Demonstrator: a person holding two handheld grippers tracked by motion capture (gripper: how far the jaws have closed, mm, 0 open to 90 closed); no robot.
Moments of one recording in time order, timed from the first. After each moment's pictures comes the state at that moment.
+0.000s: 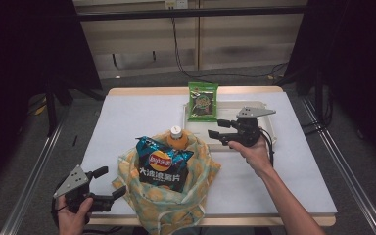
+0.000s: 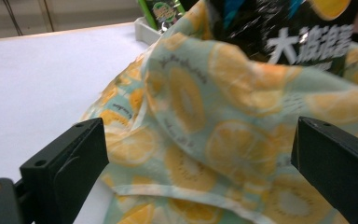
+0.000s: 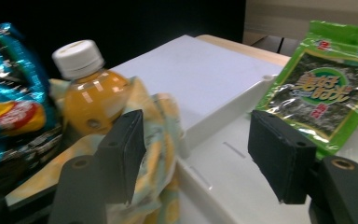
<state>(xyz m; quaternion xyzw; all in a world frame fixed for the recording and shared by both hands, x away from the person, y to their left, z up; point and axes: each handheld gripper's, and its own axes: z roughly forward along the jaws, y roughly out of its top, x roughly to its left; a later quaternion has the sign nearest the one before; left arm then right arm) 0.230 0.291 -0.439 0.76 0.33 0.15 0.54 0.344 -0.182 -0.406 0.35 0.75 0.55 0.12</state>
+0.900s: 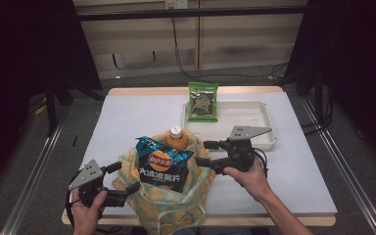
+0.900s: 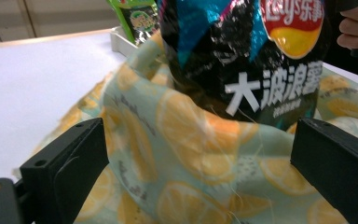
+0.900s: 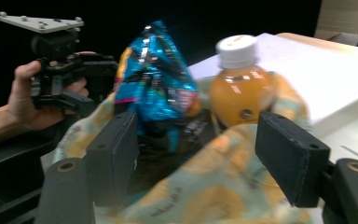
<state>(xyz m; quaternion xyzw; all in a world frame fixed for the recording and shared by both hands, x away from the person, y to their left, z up) 0.236 0.256 -0.428 0.76 0.32 0.13 0.55 0.276 -0.145 -0.387 0.28 0.76 0.59 0.04</state>
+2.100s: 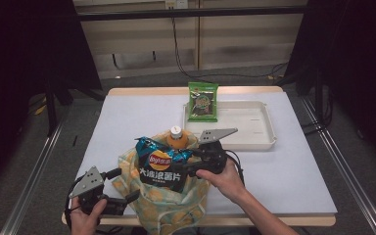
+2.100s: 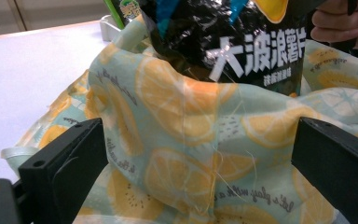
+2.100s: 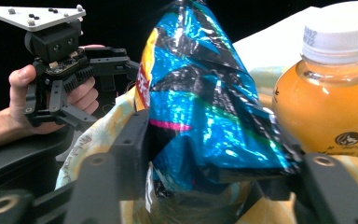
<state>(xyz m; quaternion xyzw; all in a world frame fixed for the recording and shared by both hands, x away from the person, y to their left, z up) 0.226 0.259 -0.434 0.78 0.30 0.13 0.53 0.286 -0.083 -0.399 0.27 0.78 0.56 -0.01</state>
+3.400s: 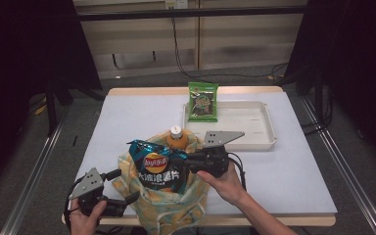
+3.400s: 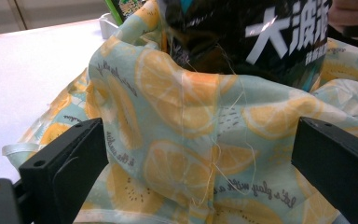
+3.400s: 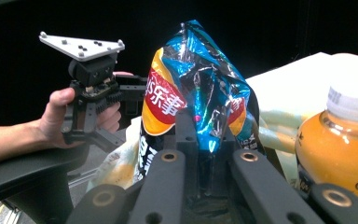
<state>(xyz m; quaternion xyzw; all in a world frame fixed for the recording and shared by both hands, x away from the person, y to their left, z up) 0.224 0.259 -0.435 0.78 0.29 0.13 0.53 0.270 -0.084 -0.382 0.22 0.76 0.61 0.01</state>
